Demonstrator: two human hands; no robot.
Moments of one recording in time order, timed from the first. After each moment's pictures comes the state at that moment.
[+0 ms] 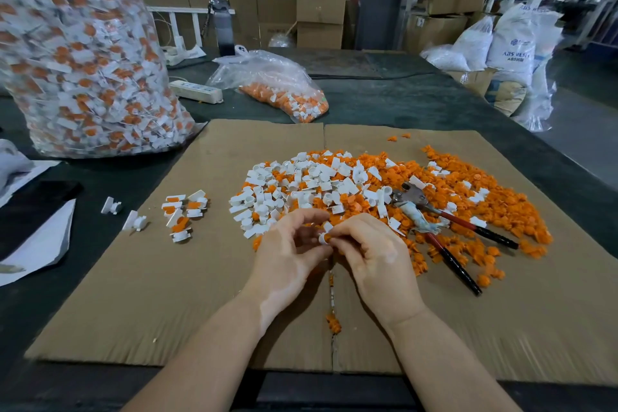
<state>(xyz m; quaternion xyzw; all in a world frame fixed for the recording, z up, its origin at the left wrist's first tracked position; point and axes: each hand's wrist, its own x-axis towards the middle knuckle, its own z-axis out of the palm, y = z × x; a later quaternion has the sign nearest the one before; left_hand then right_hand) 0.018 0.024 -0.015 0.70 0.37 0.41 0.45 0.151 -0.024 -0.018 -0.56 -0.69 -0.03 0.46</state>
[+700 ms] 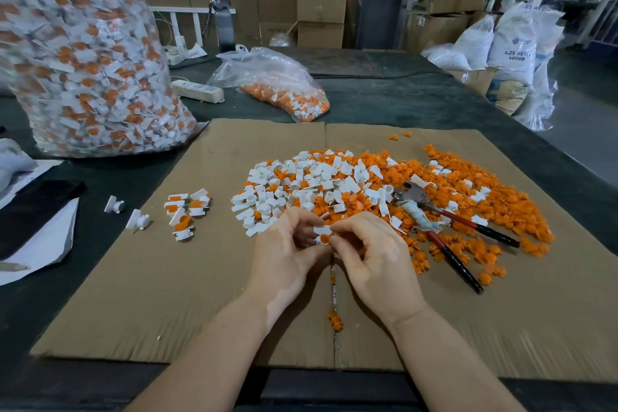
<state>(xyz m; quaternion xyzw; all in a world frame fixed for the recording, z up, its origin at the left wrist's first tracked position) 0.018 0.023 -0.015 0.70 0.43 0.43 0.39 0.149 -0.026 -0.021 -0.57 -0.68 -0.03 0.46</state>
